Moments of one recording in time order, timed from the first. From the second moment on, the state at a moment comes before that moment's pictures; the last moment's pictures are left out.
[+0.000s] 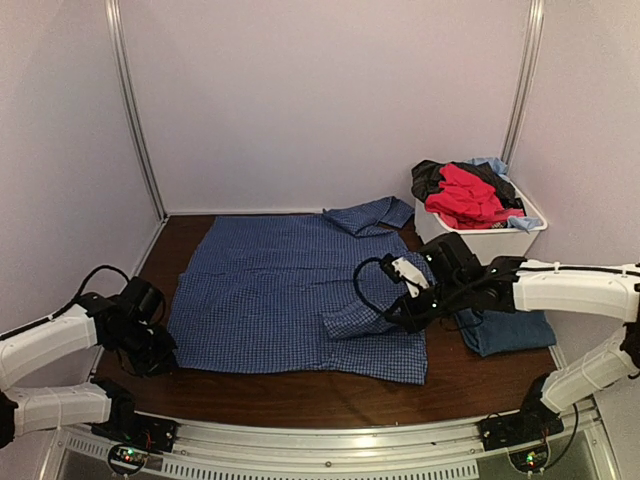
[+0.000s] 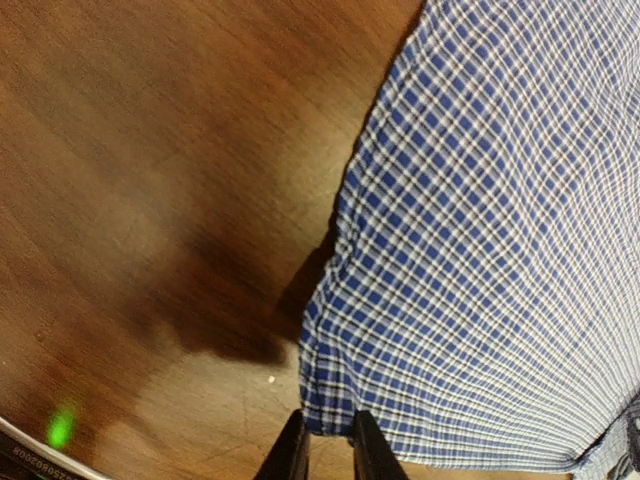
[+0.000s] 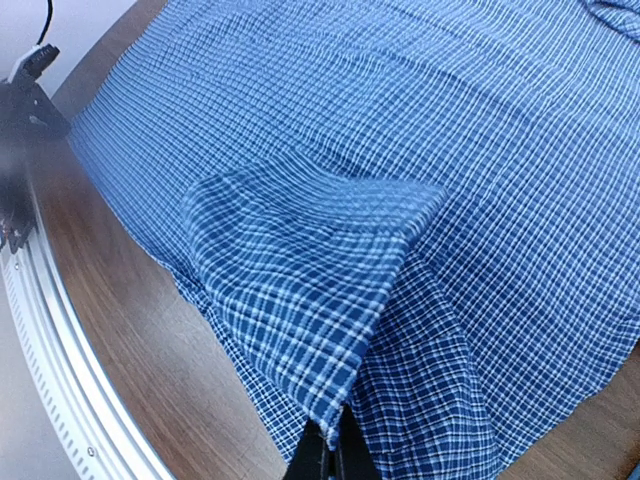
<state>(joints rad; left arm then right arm) -0.37 0.93 0.46 -0.83 0.03 -1.14 0.79 1.33 0.84 -0.35 -0.19 0.21</state>
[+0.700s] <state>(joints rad) -0.36 0.92 0.75 -0.94 -0.12 -1.14 0.79 1.11 1.18 -0.38 0.00 0.02</state>
